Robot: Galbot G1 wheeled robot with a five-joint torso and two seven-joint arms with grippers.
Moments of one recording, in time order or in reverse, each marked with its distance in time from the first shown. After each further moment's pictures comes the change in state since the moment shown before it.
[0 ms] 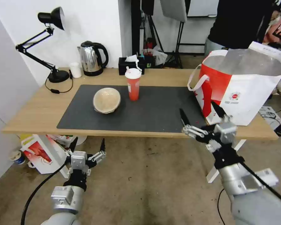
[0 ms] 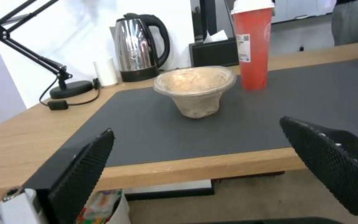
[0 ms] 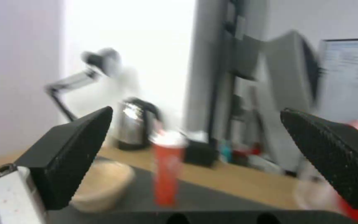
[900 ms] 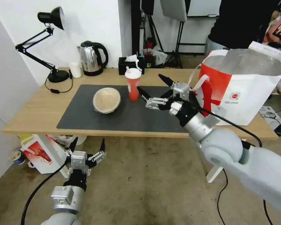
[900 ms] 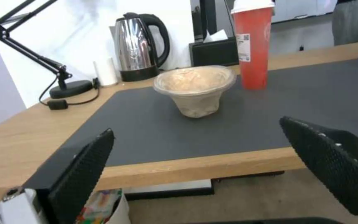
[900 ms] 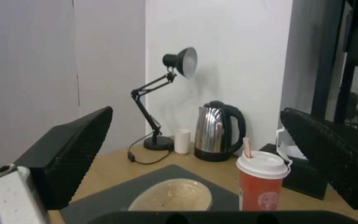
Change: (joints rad) left arm 0.000 0.000 0.000 0.000 0.000 0.000 0.000; right arm 0.784 0.149 -0.450 -0.363 0.388 -0.070 -0.363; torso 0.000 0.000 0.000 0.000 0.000
